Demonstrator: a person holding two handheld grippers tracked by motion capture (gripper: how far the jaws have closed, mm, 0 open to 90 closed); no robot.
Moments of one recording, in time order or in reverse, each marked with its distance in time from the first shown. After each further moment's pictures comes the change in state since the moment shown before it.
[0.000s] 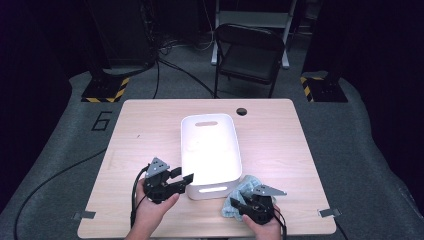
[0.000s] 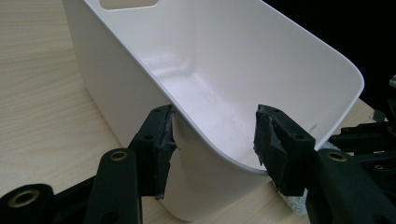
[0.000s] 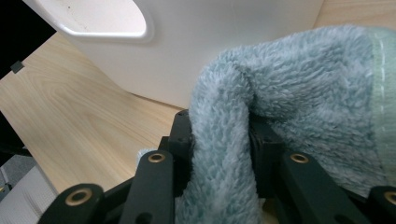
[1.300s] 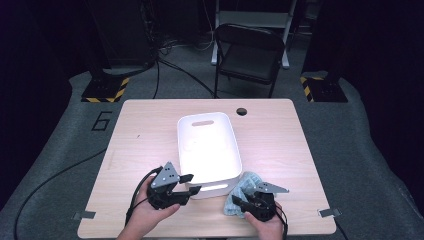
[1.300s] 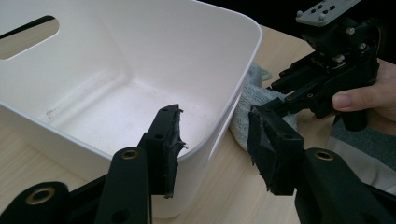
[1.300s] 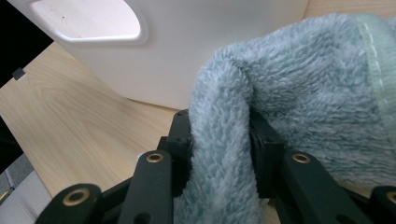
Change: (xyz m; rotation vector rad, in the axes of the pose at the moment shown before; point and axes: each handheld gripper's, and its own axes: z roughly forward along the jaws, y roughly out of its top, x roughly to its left) left arm -0.018 0.006 -0.006 0.063 -0.199 0.366; right arm -0.009 0.003 0.000 -0.010 0.013 0.022
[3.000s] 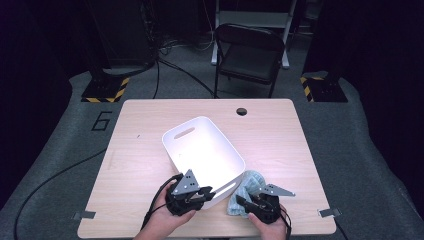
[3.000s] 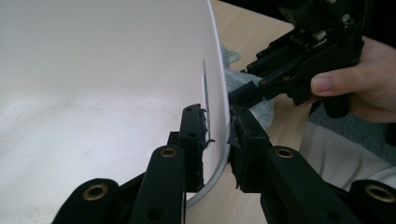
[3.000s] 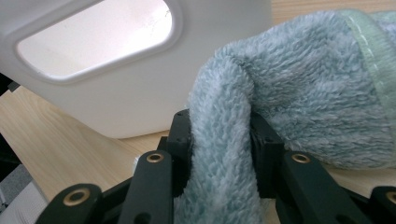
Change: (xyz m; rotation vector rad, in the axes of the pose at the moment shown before) left arm -0.030 0.004 0.031 0.074 -0.067 0.043; right arm -0.003 -0.005 -0.011 -0.046 -0.029 0.019
